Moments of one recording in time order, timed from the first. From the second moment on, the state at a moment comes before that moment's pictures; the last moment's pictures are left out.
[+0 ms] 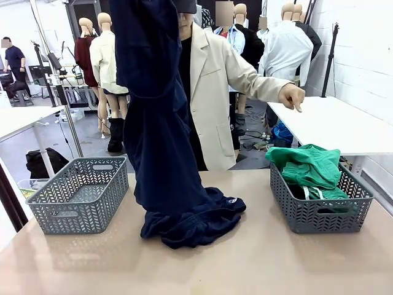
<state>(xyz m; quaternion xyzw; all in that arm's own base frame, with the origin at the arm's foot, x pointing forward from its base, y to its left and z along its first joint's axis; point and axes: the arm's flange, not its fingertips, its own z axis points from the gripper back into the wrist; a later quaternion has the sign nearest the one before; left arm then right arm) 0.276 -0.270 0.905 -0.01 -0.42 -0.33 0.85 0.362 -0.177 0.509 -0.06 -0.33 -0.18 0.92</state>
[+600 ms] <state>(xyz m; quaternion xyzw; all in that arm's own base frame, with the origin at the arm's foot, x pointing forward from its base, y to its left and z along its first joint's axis) 0.347 -0.354 0.945 -0.06 -0.48 -0.41 0.78 0.362 -0.176 0.509 -0.06 -0.33 -0.18 0.92</state>
